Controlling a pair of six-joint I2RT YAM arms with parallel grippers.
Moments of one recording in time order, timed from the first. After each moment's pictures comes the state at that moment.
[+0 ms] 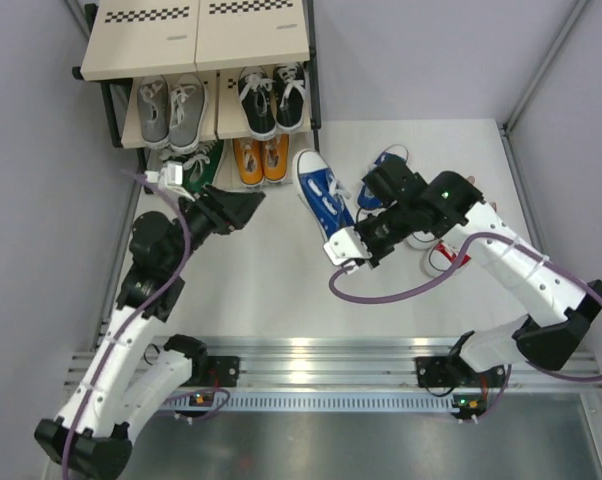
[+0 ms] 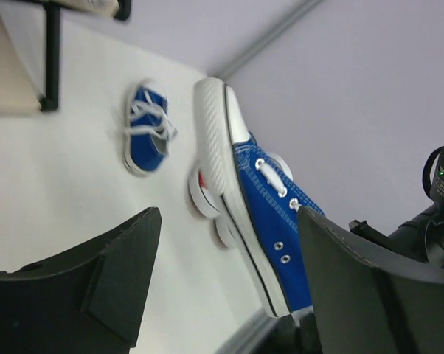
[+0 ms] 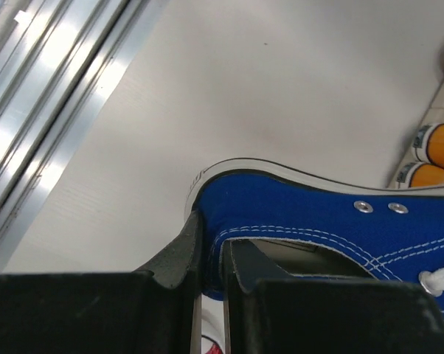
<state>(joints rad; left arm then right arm) -0.31 0.77 0.74 0.06 0.36 -0.87 0.82 1.38 1.55 -1.29 -0.56 -1.36</state>
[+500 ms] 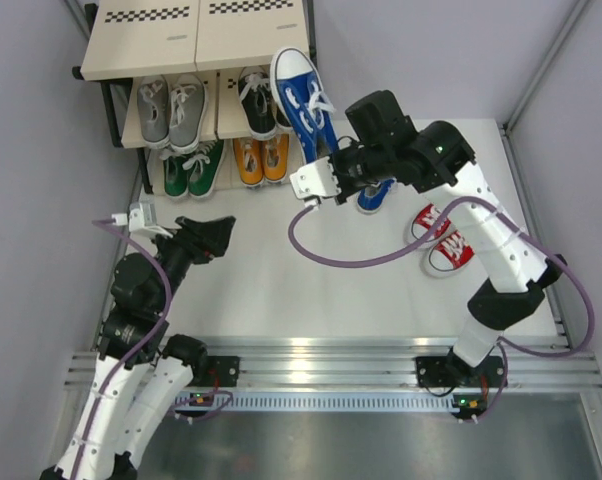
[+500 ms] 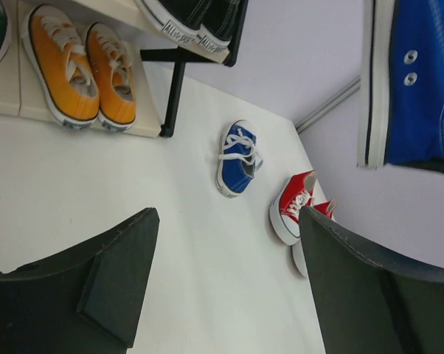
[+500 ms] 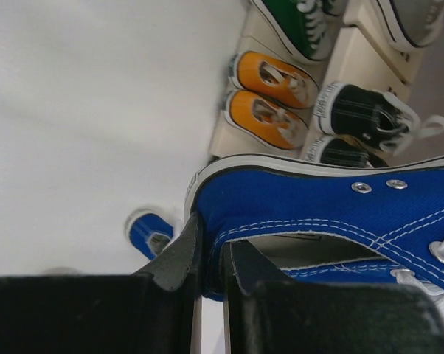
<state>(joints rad) -0.31 0.43 0.74 -0.28 0.02 -0.68 0.82 1.68 2.21 -1.32 -0.29 -1.31</state>
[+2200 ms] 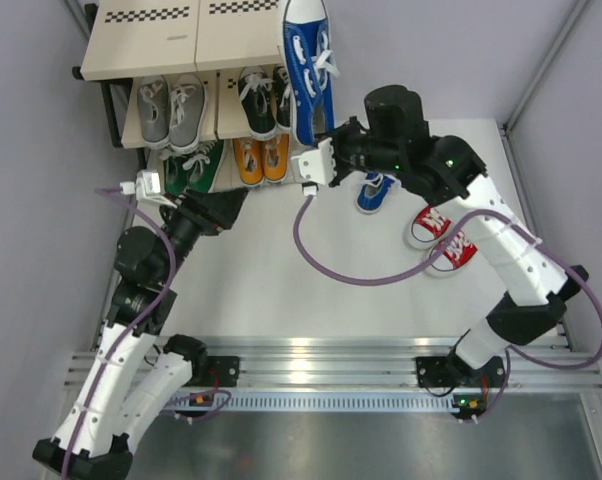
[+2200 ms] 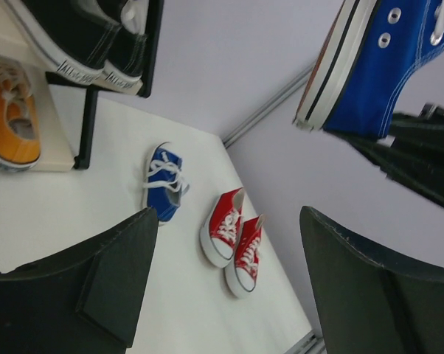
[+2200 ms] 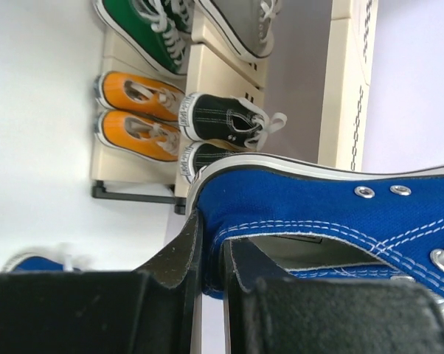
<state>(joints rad) -0.31 0.58 0.75 -0.04 0.14 -0.80 0.81 1.62 2.07 -0.84 -0.22 -1.34</state>
